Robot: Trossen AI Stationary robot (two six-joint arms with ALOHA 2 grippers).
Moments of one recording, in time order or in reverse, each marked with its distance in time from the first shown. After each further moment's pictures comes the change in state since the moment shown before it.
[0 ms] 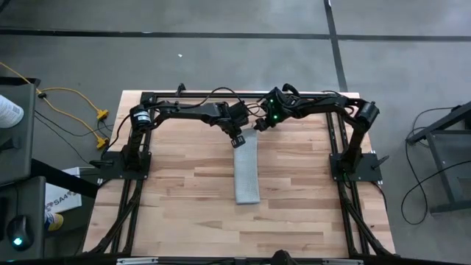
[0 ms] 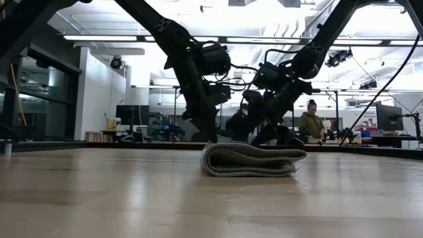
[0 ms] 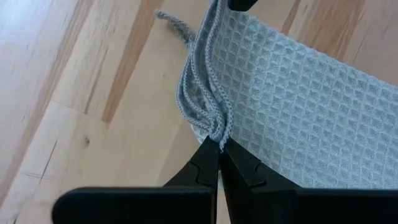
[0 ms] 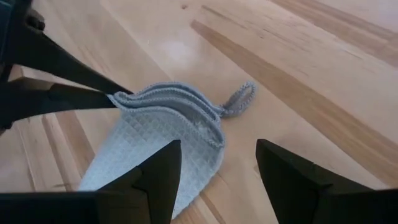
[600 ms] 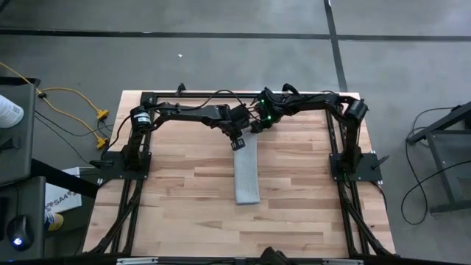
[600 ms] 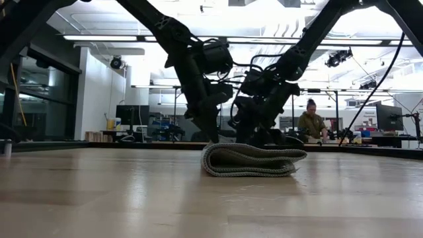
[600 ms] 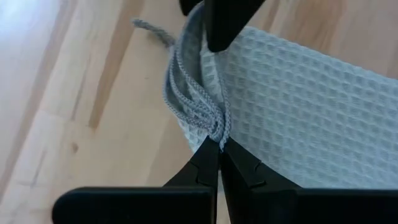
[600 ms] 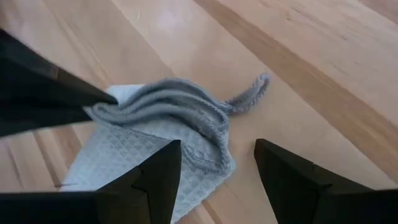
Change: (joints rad) left arm -0.031 0.000 0.000 0.000 -0.012 0.032; right arm 0.033 0.122 0.165 -0.195 -0.006 -0.081
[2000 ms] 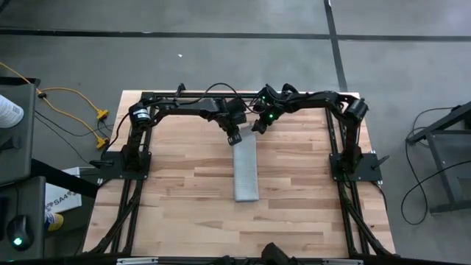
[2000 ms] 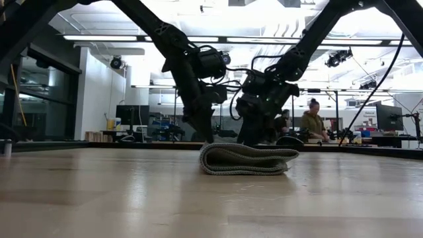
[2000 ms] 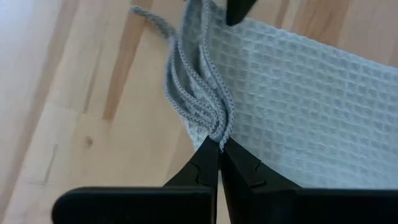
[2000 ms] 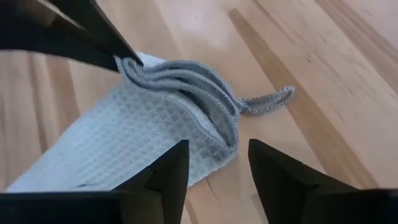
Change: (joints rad) left arm 0.090 0.000 0.000 -0.029 0.123 0.074; right arm -0.036 0.002 0.017 0.007 -0.066 -0.289
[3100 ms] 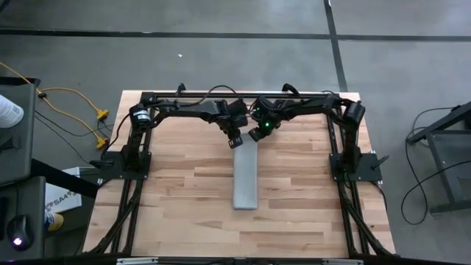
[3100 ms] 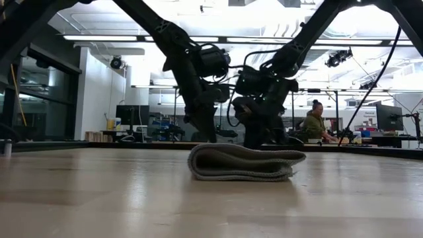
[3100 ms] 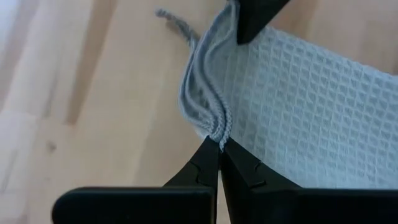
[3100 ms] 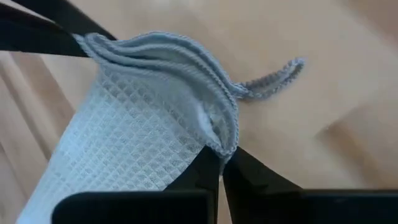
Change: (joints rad) left arm -0.029 0.000 0.000 0.002 0.033 -0.029; right arm 0.126 0.000 0.002 -0.116 0.093 0.303
